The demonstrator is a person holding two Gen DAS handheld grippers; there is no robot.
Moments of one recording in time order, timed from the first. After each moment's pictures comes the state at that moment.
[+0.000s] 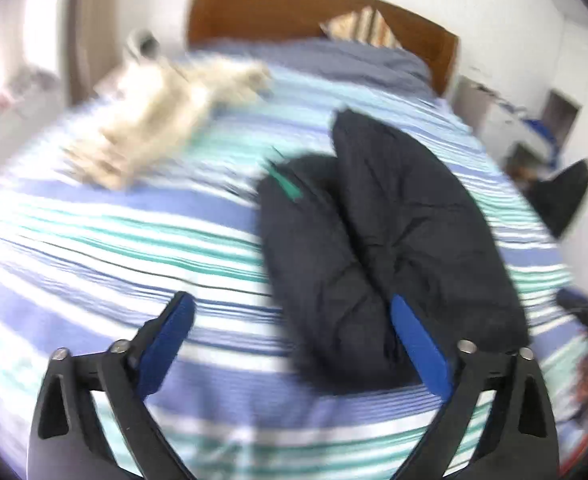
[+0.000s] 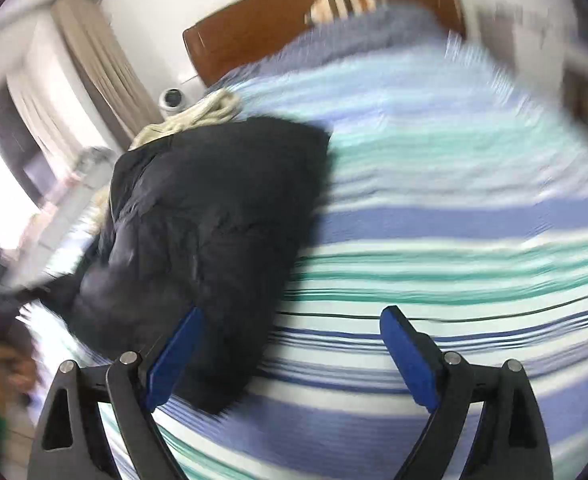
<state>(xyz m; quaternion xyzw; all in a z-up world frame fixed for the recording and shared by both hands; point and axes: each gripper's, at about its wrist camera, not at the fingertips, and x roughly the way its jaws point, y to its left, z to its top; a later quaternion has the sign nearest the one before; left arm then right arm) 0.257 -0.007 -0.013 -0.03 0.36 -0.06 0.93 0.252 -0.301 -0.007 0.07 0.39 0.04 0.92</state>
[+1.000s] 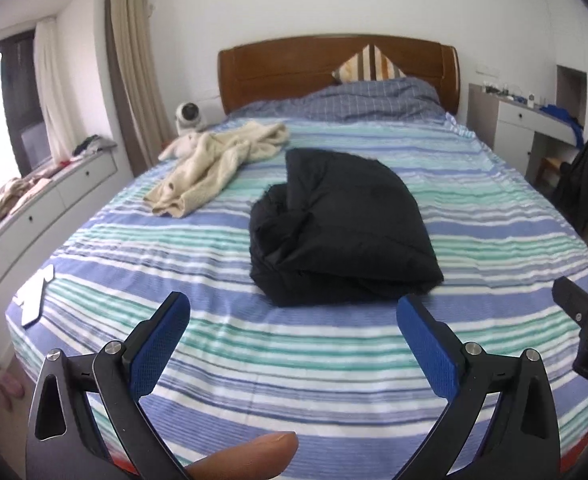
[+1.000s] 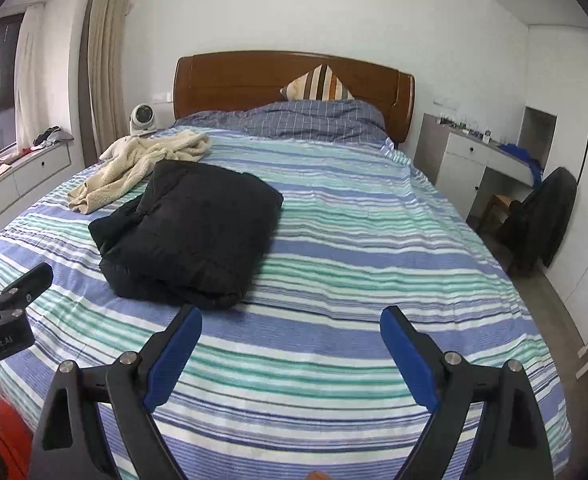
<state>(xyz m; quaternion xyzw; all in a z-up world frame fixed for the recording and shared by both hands) 0.134 -0.097 0.025 0.04 0.30 0.01 0.95 0.089 -0.274 0.078 -0.03 0.32 -0.06 0.94</state>
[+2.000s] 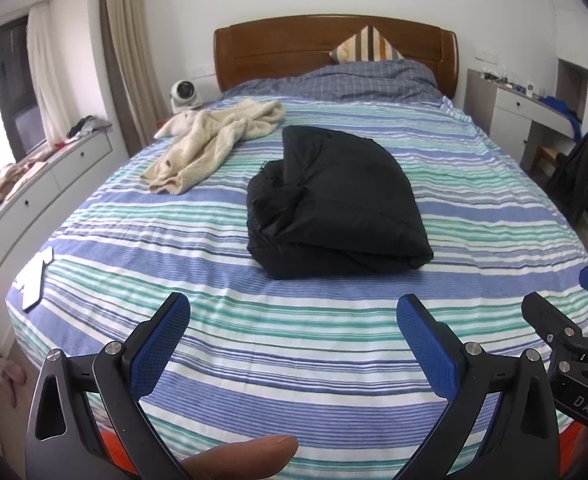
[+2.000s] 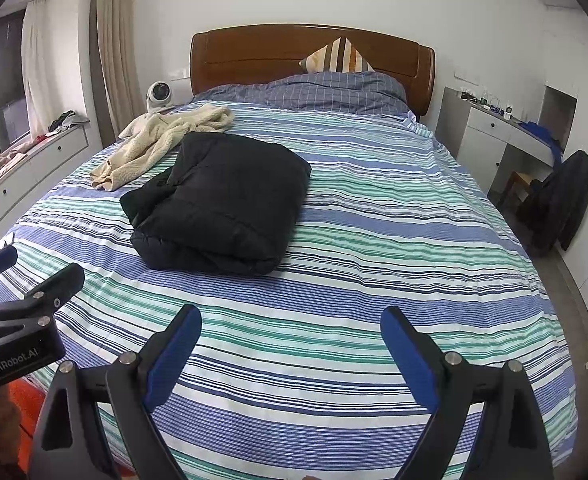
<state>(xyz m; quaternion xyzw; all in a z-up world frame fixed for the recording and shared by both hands) 0.118 -0.090 0.035 0.03 0.34 0.01 0.94 0.076 -0.250 0.078 -0.02 0.37 -0.03 0.93</state>
